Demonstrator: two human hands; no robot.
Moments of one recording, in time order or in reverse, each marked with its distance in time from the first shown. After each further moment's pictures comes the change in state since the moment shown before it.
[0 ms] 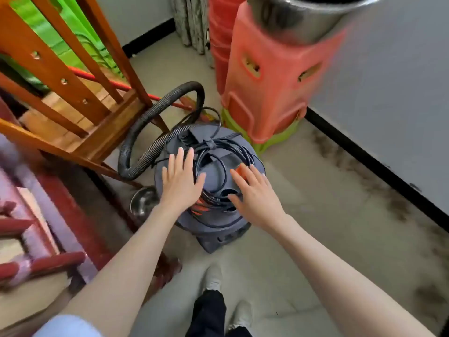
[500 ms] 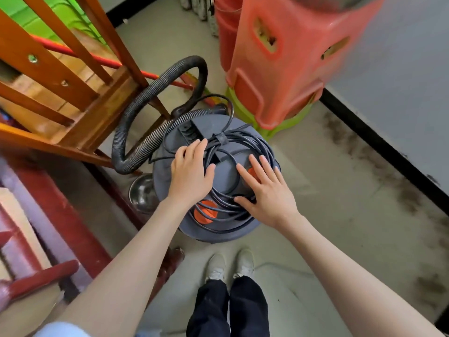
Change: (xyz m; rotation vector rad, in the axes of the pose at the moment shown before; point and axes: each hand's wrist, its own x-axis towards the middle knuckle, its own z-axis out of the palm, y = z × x) left_hand 0.042 -0.001 0.007 -0.028 0.038 0.069; right_hand 0.038 0.029 0.027 -0.094 -0.005 -0.009
